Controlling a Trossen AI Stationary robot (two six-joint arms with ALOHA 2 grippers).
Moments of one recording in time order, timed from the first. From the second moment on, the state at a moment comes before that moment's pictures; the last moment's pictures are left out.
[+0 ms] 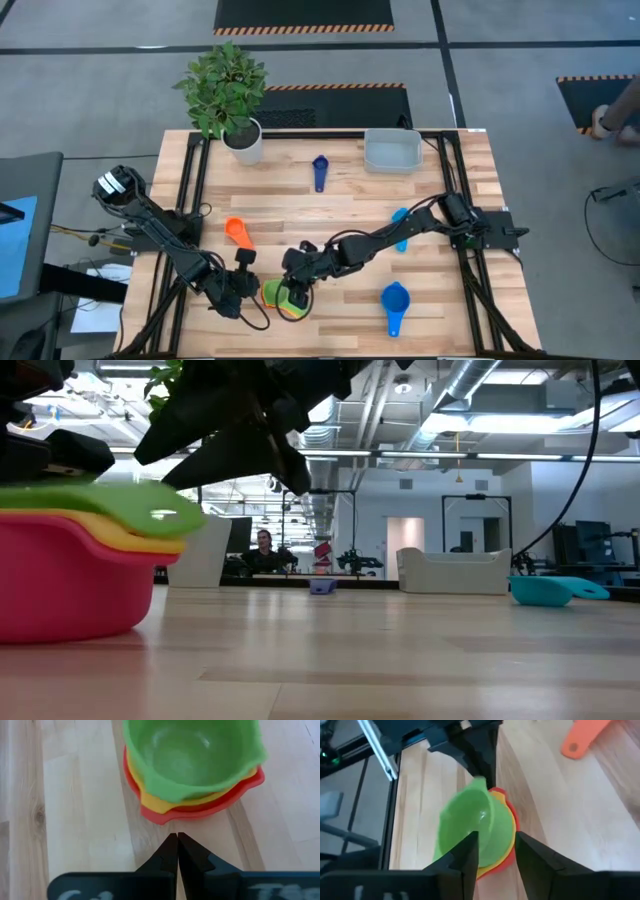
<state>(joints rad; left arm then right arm) -0.79 1.47 0.70 -0.35 -0.39 -0.46 0.30 2.16 1.65 -0.16 0.08 0.55</state>
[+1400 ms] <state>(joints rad) -0.78 1.11 0.62 -0.86 -0.84 -1.08 0.29 1.45 0.93 -1.03 0.42 1.47</state>
